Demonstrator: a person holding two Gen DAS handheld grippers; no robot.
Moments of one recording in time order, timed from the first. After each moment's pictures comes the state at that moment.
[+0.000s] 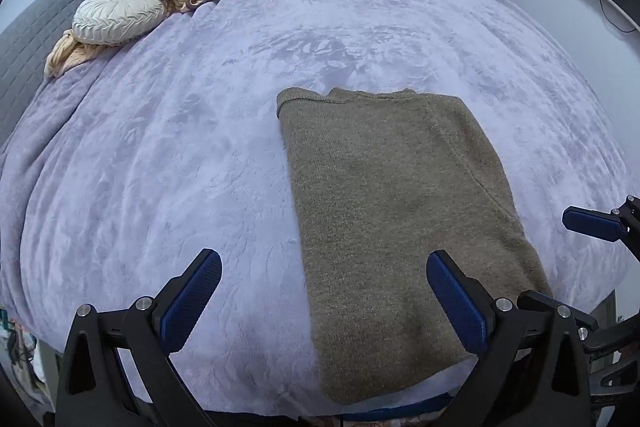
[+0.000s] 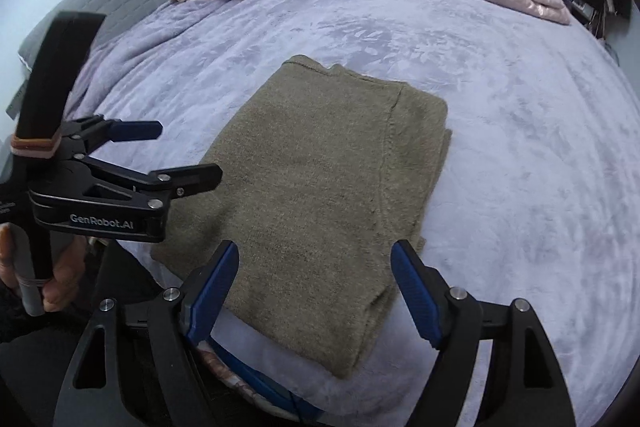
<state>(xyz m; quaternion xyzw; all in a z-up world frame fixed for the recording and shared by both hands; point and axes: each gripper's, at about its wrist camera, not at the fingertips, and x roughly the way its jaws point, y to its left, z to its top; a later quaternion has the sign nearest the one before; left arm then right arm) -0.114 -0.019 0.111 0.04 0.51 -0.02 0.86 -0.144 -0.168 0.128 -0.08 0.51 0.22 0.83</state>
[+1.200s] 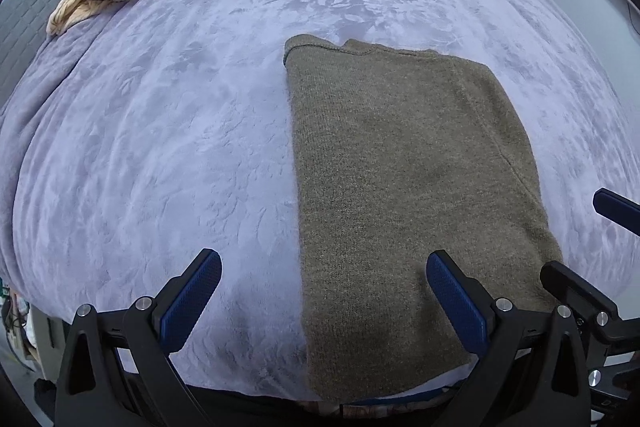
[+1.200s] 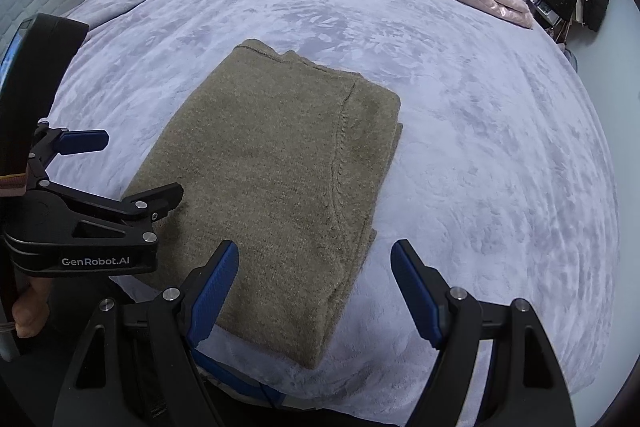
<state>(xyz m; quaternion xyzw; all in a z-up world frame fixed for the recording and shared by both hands) -0.107 -0.016 0.081 0.01 0.56 0.01 0.83 -0.136 -0.160 0.131 -0.13 0.53 0.15 0.82</state>
